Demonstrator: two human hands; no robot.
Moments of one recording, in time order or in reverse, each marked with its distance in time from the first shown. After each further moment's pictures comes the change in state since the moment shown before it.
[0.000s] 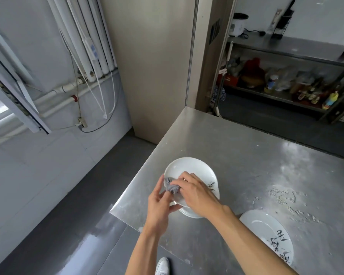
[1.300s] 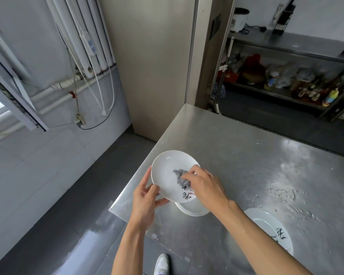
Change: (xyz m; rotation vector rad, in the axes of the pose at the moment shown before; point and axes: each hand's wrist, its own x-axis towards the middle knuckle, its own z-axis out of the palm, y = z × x) left_hand 0.004 0.024 -0.032 0.018 0.064 0.041; right_hand 0.001 0.019 -0.014 -0.228 0.064 0.120
